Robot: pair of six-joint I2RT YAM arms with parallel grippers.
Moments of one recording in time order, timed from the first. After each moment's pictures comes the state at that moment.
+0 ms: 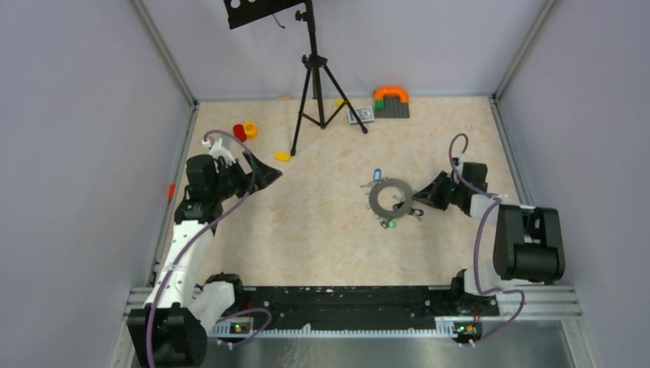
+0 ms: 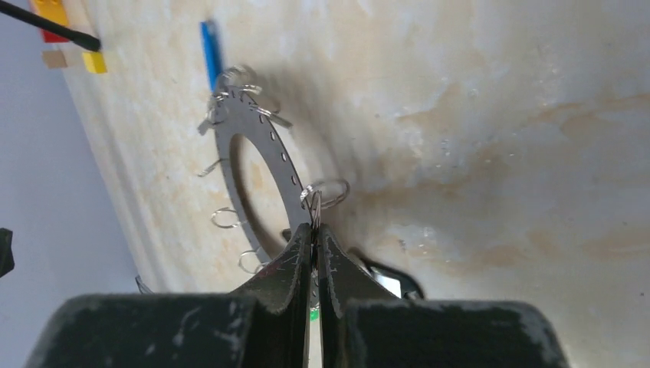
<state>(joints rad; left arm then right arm) 0.03 0.95 0.72 -0.26 0.55 -0.56 -0.10 1.52 0.57 0.07 -0.61 0.59</state>
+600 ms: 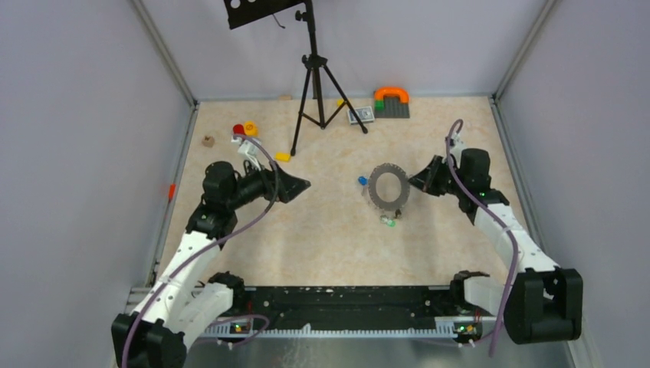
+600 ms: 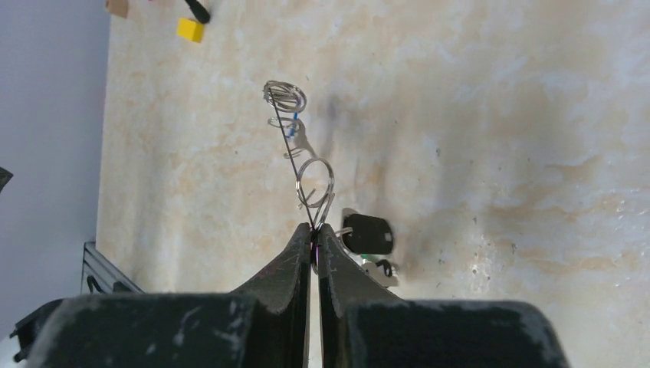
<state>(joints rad) -0.23 0.87 0.66 -0.02 0.63 -0.56 0.07 1.12 0.66 -0.14 -0.51 0.49</state>
